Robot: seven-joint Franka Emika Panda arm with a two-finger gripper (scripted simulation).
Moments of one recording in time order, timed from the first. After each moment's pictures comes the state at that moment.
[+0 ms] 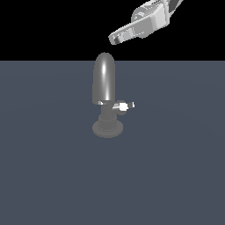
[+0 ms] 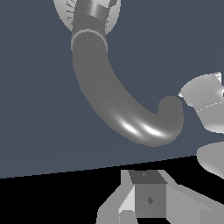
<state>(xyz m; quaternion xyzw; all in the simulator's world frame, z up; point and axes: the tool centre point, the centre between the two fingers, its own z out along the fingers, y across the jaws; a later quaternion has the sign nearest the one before) 0.009 -0.019 0.345 -0.75 0.41 0.48 0.19</state>
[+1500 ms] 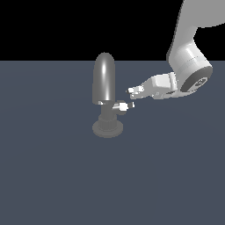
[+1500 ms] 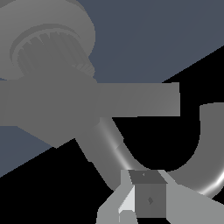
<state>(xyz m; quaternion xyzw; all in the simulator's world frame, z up) 0.019 -0.065 0.181 -0.43 0.57 0.65 0.27</state>
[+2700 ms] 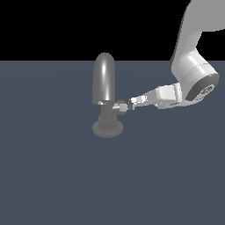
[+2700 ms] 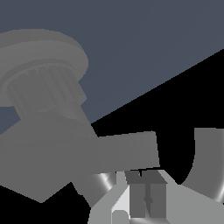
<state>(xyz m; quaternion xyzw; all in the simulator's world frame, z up) -0.012 -0.072 0.154 -0.43 0.57 0.65 0.28</state>
